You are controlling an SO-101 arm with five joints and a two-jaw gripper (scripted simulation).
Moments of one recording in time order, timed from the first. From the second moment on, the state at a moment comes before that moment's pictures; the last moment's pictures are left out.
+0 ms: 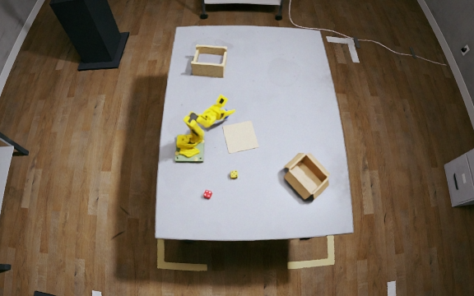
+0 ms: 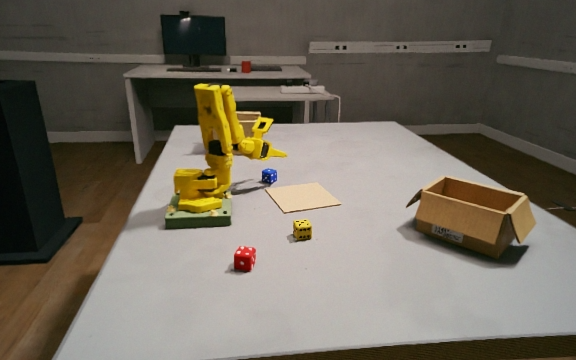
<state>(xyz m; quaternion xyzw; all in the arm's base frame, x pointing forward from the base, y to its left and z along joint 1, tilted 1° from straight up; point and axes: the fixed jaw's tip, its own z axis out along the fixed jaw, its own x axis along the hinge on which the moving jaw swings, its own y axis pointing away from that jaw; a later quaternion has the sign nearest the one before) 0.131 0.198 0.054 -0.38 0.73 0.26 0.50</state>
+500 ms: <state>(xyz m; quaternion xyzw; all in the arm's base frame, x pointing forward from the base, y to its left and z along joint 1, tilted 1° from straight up) 0.137 0.207 0.114 -0.34 0.65 0.31 0.60</state>
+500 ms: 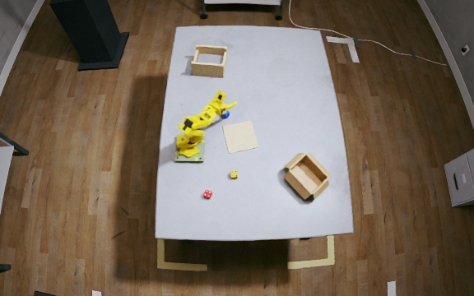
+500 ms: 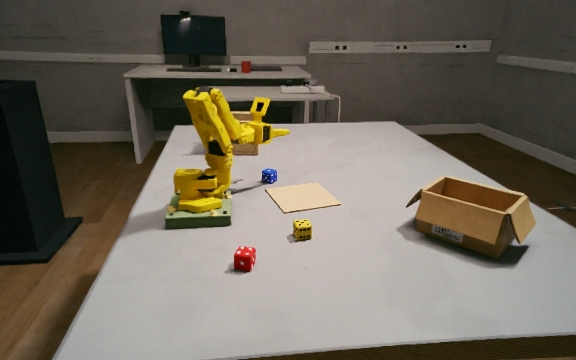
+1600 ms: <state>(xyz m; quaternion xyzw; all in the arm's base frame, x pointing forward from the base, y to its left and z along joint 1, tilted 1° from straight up) 0.139 0.211 0.151 -0.32 0.62 0.33 0.64</state>
